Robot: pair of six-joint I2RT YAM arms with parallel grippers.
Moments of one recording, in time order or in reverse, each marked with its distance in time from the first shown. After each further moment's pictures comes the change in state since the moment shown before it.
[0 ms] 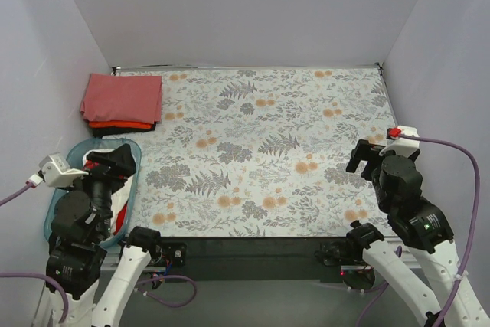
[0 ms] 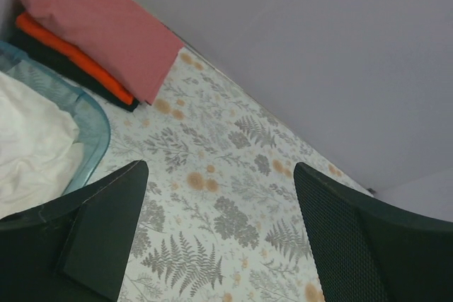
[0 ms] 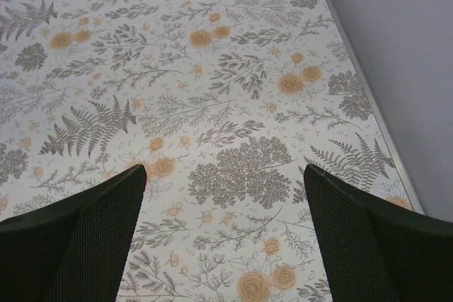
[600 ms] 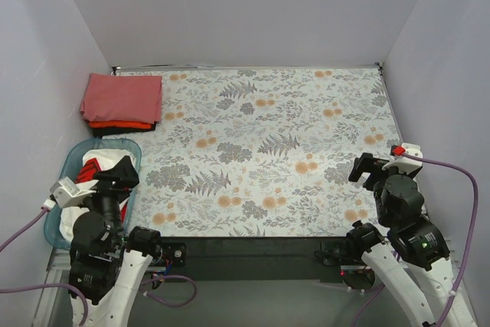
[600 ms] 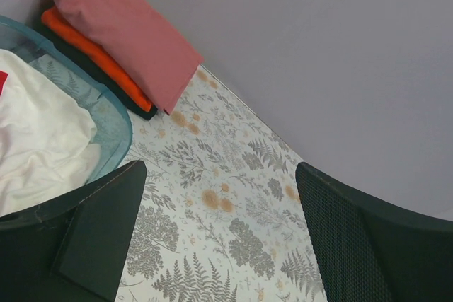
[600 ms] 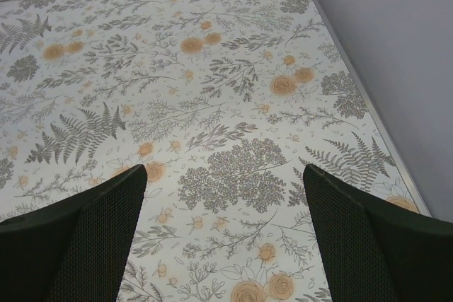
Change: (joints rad) left arm 0.000 -0.303 -0.332 0.127 -0.118 -0.016; right arm 0.000 -0.219 -0.167 0.047 0.037 -0.025
